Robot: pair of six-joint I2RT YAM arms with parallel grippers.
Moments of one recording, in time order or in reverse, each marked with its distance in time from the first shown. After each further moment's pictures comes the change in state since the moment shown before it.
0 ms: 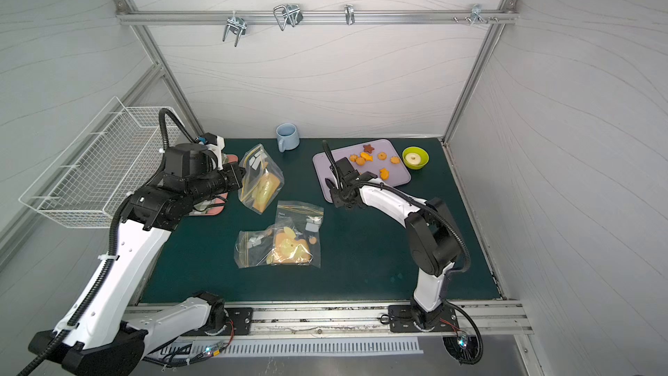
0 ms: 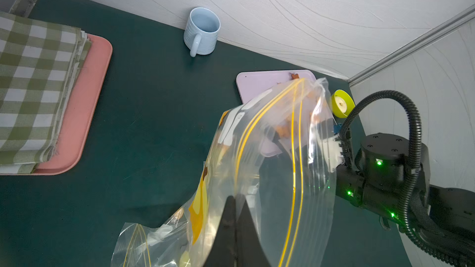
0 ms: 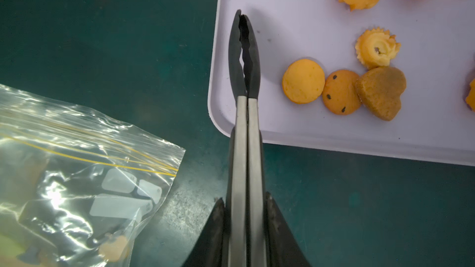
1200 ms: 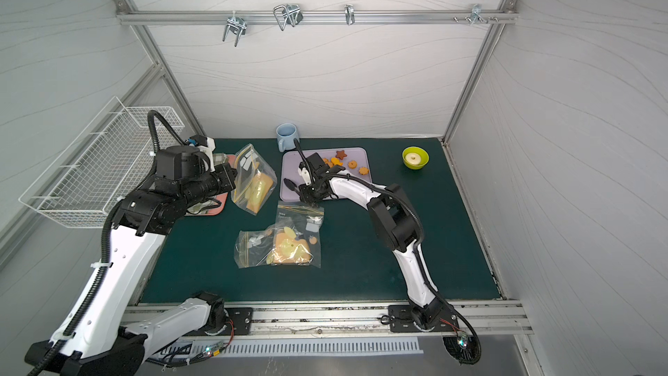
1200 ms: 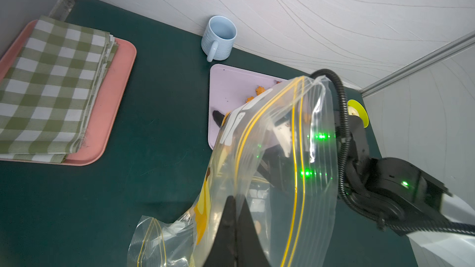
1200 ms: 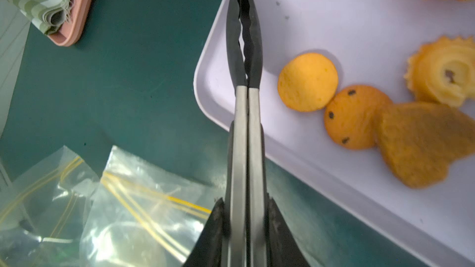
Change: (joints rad) left arm 0.043 -0.033 0.003 -0.037 -0.042 0.000; right arm 0.080 0.329 0.357 0.017 -0.335 0.088
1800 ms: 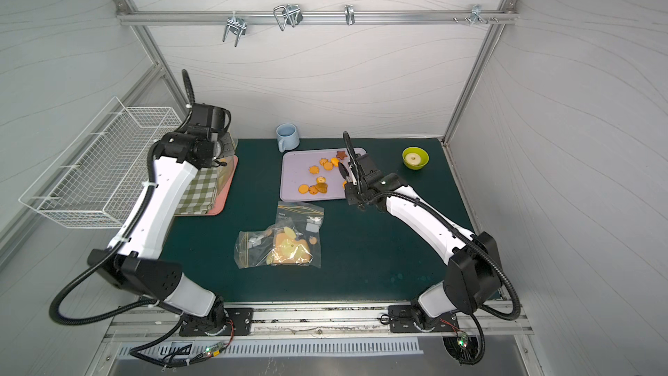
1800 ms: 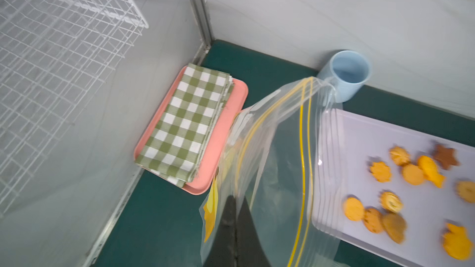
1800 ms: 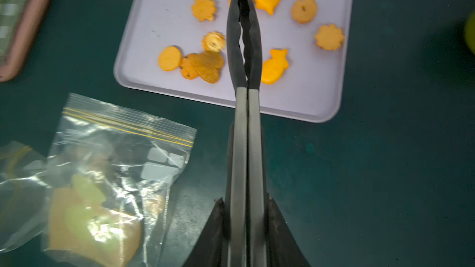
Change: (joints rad) left arm 0.060 0.554 0.472 -0.172 -0.513 0.095; right arm -0.132 -0.668 -0.455 -0.150 0.392 0.027
